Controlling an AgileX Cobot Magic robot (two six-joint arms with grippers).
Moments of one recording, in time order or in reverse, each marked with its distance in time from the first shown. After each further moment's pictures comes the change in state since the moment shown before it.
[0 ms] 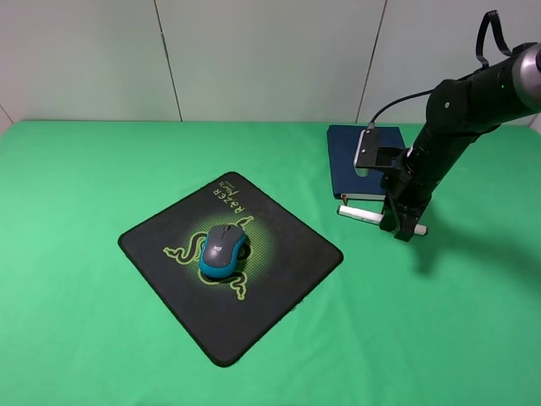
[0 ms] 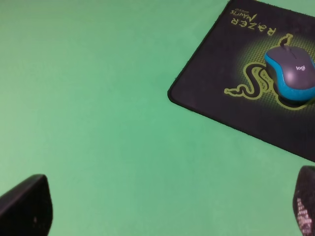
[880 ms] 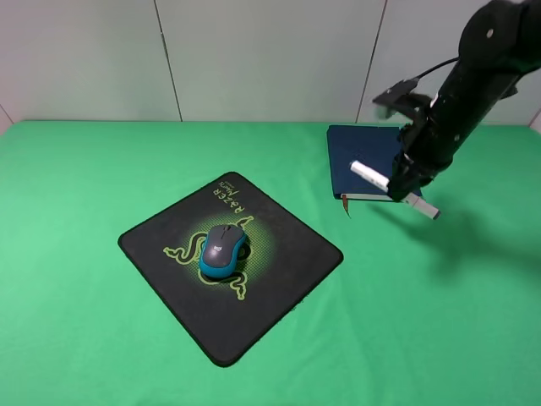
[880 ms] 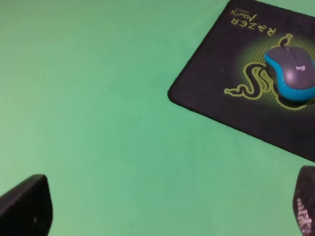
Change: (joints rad) left arm 0.000 0.000 0.000 0.000 0.000 0.000; right arm 0.000 -0.172 -0.112 0.047 0.266 0.466
